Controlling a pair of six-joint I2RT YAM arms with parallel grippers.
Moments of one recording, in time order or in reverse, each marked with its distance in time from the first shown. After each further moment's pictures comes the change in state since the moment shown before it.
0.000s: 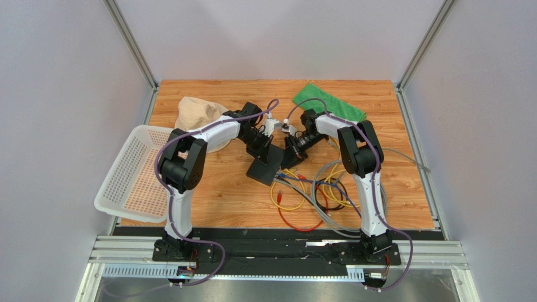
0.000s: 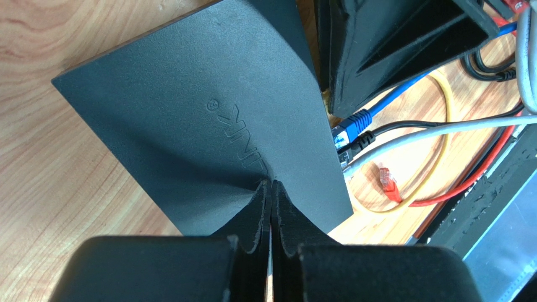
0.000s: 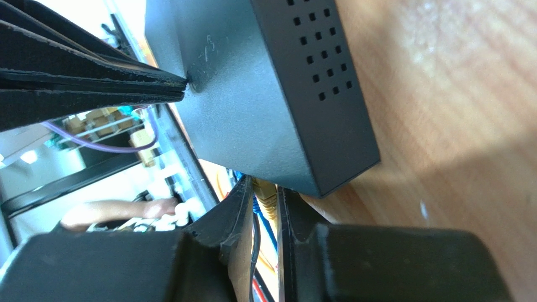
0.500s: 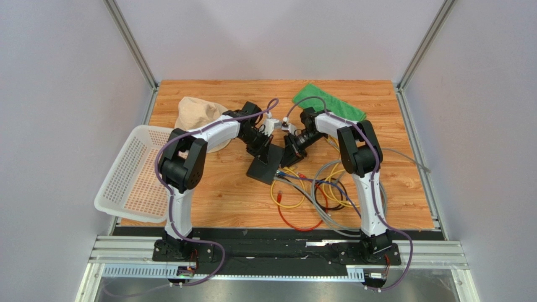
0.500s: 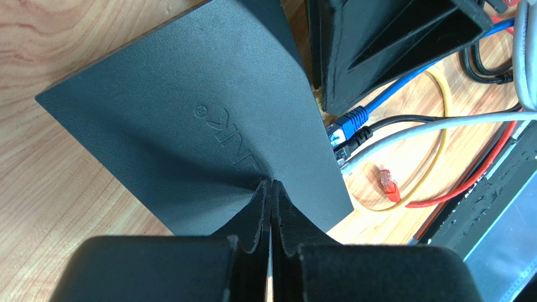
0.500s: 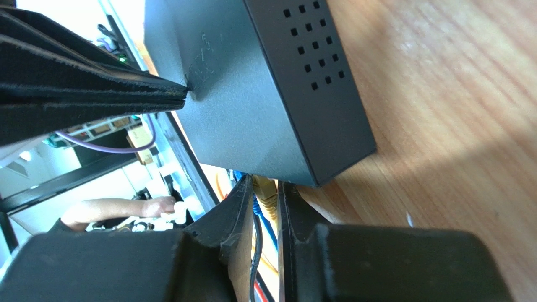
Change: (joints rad) left arm 0.002 0.006 0.007 0.001 0.005 0.000; right arm 0.002 0.031 0.075 -0.050 0.024 -0.009
